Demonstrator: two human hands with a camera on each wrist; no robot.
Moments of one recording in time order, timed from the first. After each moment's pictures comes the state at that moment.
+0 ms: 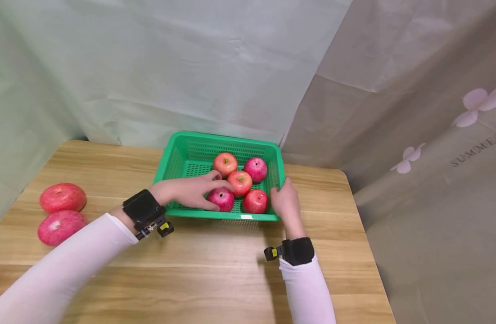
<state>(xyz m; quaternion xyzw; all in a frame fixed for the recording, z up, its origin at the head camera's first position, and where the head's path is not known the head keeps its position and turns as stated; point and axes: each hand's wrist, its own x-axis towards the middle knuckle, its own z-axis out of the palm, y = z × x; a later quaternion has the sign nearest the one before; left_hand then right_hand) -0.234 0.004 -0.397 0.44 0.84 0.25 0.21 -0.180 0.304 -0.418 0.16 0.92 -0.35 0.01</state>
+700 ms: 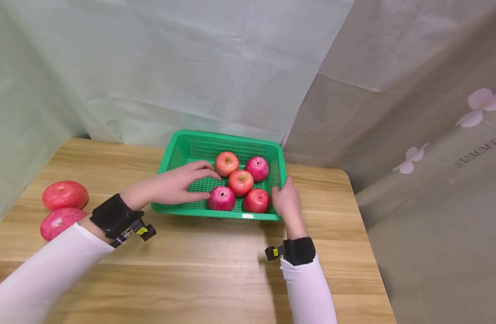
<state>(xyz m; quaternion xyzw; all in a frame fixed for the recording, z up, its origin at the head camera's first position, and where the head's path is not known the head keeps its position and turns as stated) -0.224 -0.030 -0.386 0.45 0.84 0.29 0.06 -0.179 0.304 -0.419 0.16 0.92 -0.35 0.02</state>
